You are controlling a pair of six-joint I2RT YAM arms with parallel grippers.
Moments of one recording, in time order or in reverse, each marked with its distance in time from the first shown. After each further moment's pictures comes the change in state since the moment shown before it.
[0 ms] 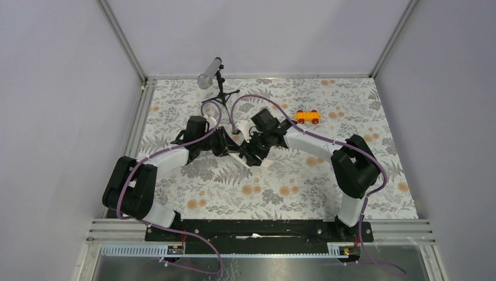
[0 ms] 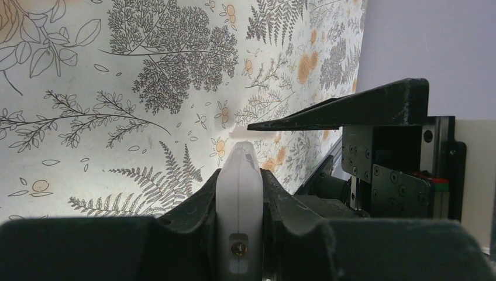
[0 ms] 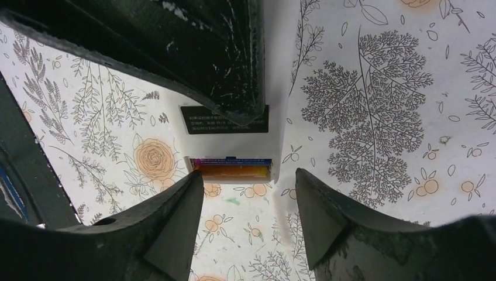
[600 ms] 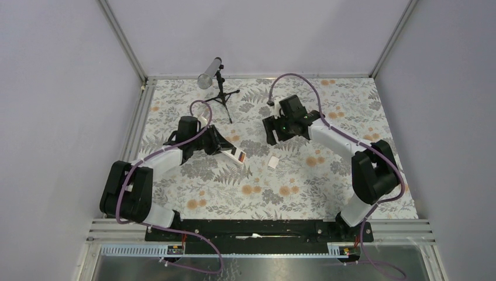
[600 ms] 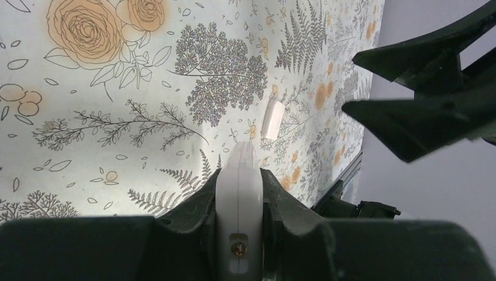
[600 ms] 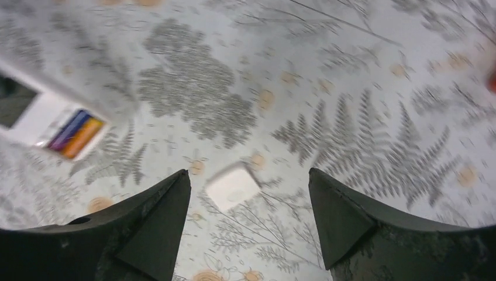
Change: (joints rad) left arm 0.091 -0.029 -0.026 -0.017 -0.039 0.029; right arm -0.198 -0.121 -0.052 0.059 0.198 0.349
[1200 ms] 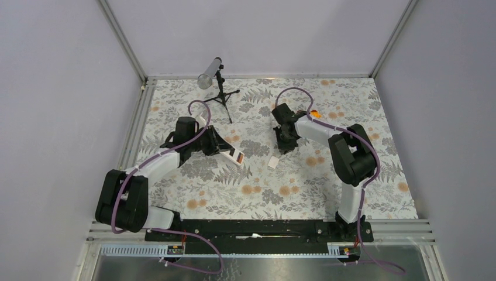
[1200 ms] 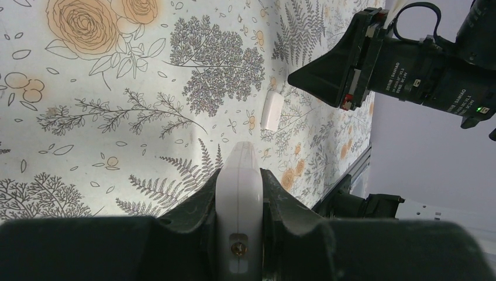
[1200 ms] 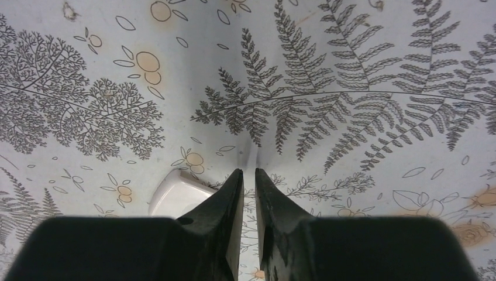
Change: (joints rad) left arm 0.002 -0.089 -0.007 -0.073 -0.017 0.056; right arm -0.031 0.222 0.046 -0.201 0.241 0.299
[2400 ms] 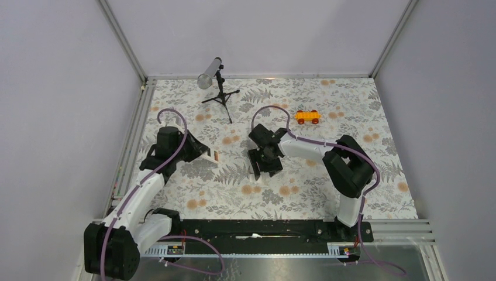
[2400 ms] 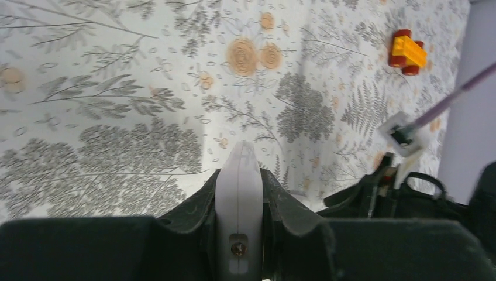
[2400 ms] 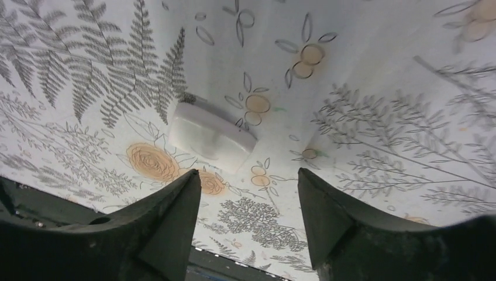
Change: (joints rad) left arm 0.072 -0.382 -0.072 -0.278 -0.375 0.010; right arm 0.285 -0.060 -0.079 -0.042 -0.191 0.148
